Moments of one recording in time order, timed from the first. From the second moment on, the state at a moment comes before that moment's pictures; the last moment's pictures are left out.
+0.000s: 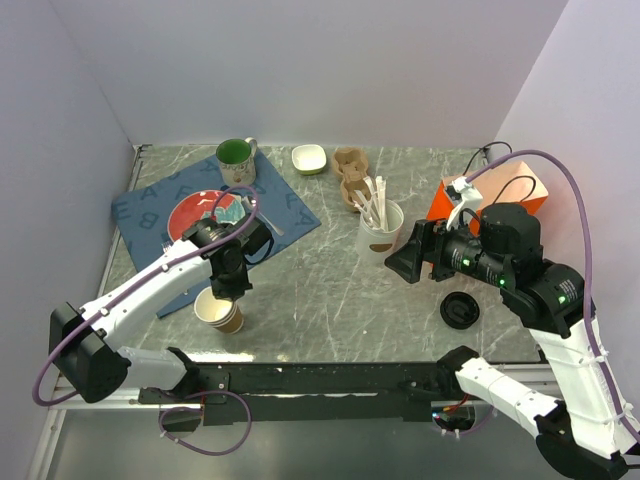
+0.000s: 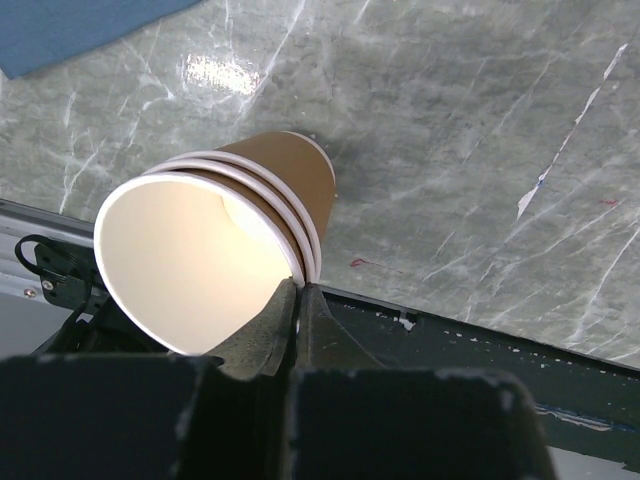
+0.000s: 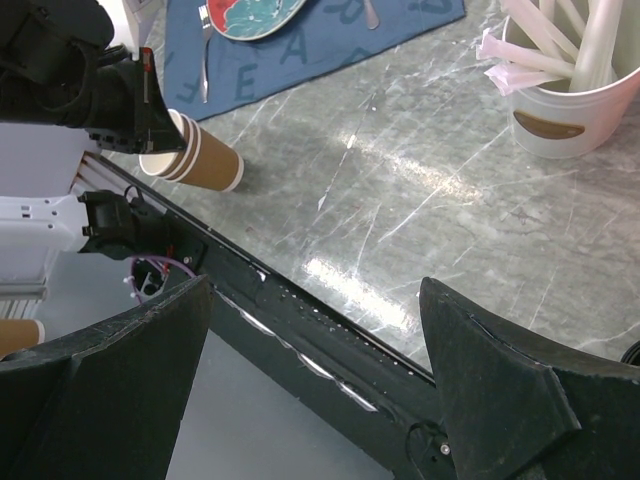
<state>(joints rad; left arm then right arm) -0.71 1.30 1.18 -1.33 -0.29 -0.94 0.49 0.85 1.40 -1.07 -0.25 0.40</state>
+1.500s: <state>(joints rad) -0.74 1.38 1.20 -1.33 -0.31 -0.95 0.49 0.83 1.37 -1.08 -0.25 0.41</state>
